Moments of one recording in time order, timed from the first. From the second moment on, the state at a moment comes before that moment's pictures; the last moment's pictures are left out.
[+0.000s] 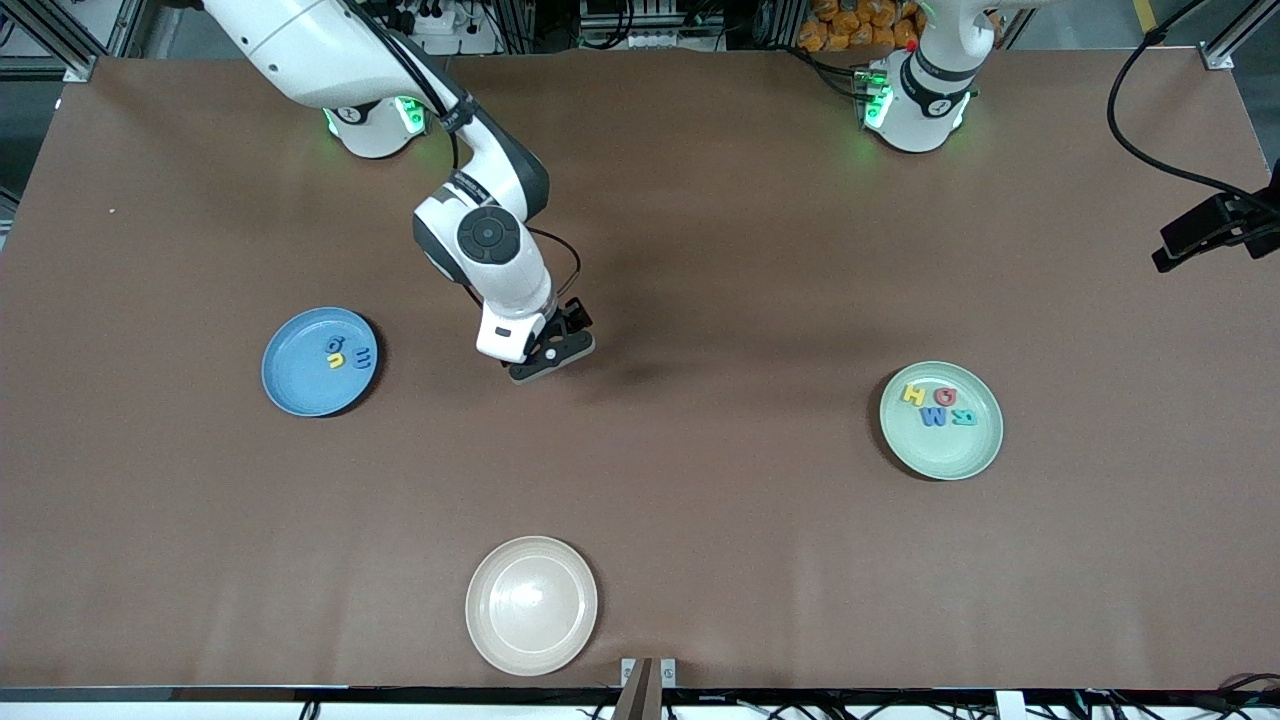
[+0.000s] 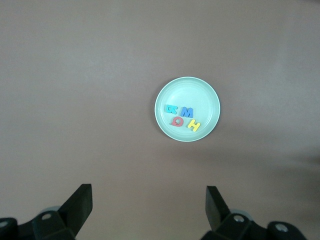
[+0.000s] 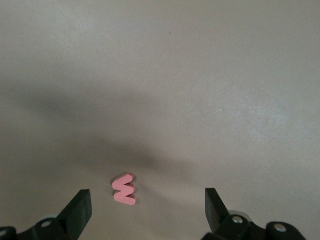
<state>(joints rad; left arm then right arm) 0.00 0.02 0.03 -1.49 0.01 1.53 -0.12 0.26 0.51 0.39 -1.95 -0.26 2.44 0.35</state>
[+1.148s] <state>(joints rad) -0.01 0.02 -0.04 -1.49 0.00 1.59 -0.12 0.32 0.62 0.38 -1.94 -0.37 2.48 0.47</state>
